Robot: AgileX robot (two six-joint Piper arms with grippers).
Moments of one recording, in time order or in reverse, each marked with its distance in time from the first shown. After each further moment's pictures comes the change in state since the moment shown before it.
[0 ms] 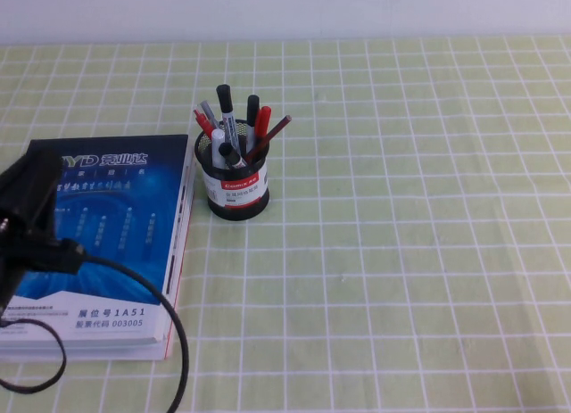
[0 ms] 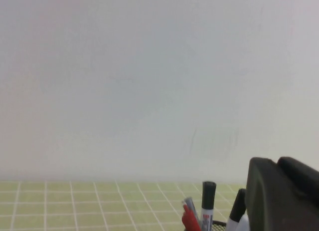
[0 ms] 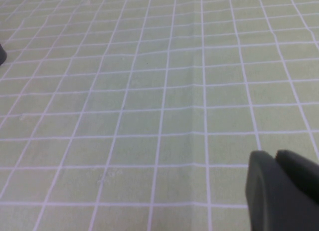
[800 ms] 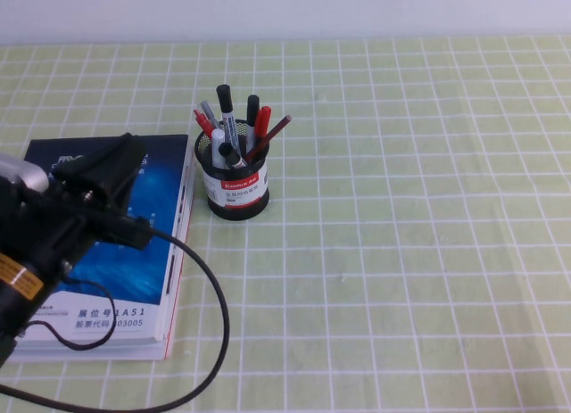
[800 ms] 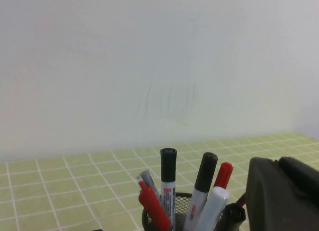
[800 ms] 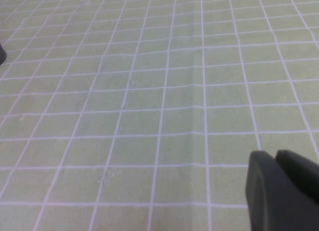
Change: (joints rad) right arm 0.000 0.000 0.000 0.000 0.000 0.000; left arm -0.080 0.311 -0.175 0.120 -0.051 0.035
